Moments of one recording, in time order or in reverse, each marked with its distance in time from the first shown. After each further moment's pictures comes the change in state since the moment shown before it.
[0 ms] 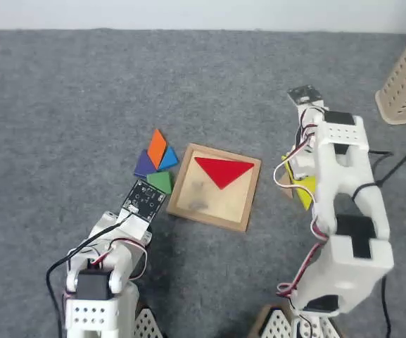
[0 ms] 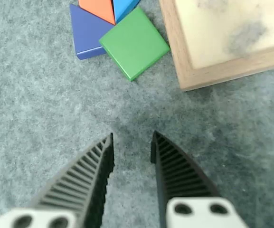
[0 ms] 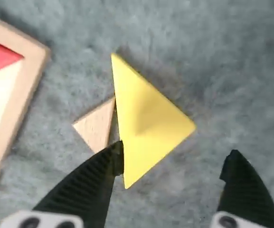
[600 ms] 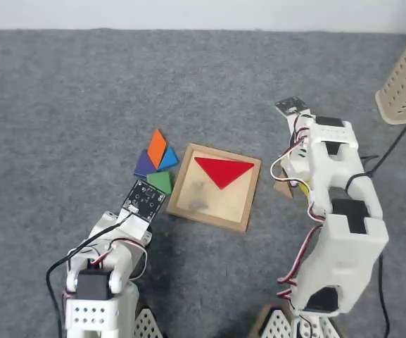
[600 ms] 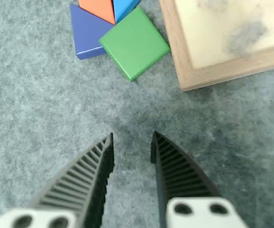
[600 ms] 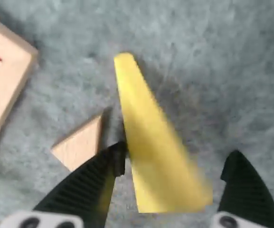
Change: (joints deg) left arm 0.0 0.0 0.0 0.0 0.0; right arm -0.4 8.7 -1.6 -5.5 4.7
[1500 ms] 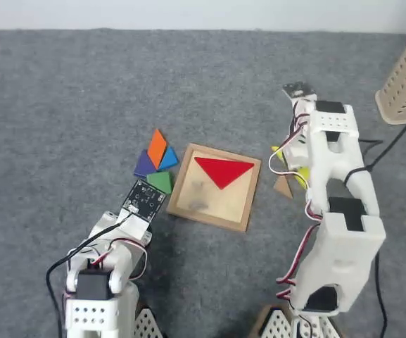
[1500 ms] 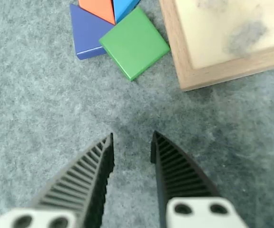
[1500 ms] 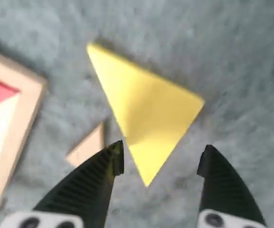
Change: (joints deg) left arm 0.0 0.0 0.0 0.0 0.0; right arm -1.2 0.2 -10.7 6.9 -9.0
